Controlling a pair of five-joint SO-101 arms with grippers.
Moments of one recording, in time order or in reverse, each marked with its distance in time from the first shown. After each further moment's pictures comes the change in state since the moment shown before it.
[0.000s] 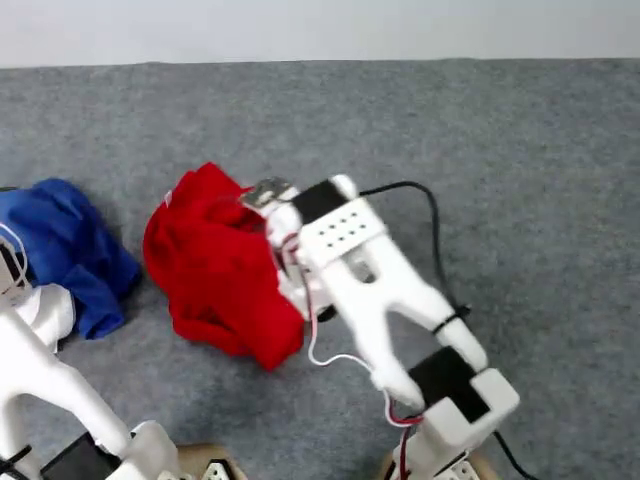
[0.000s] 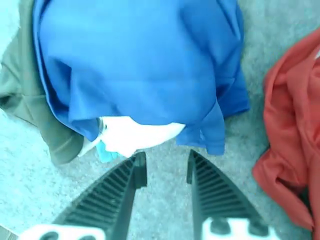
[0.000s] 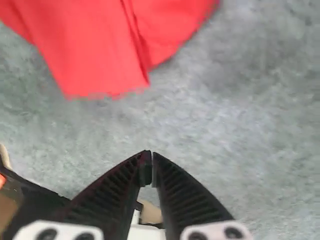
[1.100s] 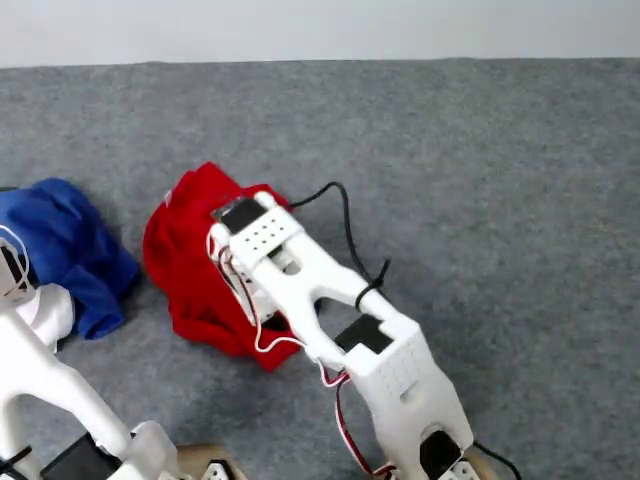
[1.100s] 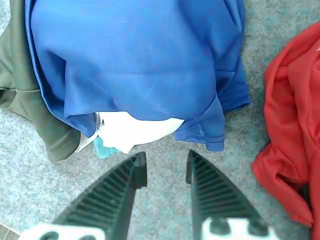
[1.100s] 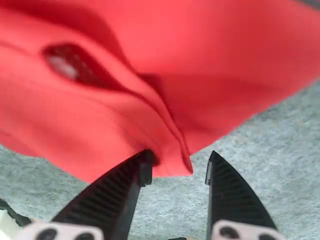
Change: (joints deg) left arm 0.0 -0.2 1.0 0.0 0.0; right arm -7.7 28.9 -20.0 -1.0 -16.1
